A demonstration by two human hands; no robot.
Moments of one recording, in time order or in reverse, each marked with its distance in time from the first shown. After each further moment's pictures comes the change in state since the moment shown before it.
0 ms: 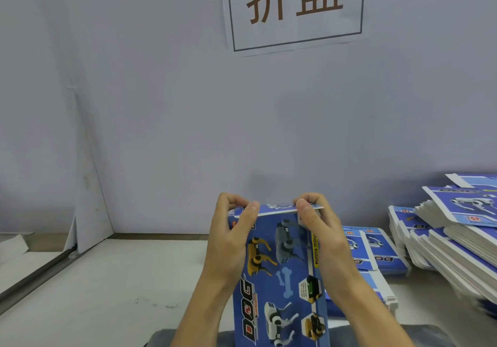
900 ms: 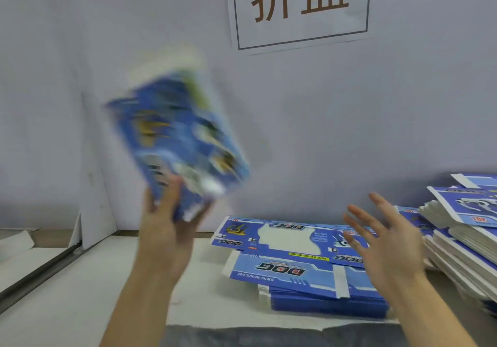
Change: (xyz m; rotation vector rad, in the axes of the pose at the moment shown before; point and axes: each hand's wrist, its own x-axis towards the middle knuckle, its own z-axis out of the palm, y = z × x) left_hand 0.014 0.029 -0.066 -0.411 0.225 0.012; right_hand 0.008 -0.007 -0.067 0.220 0.378 0.172
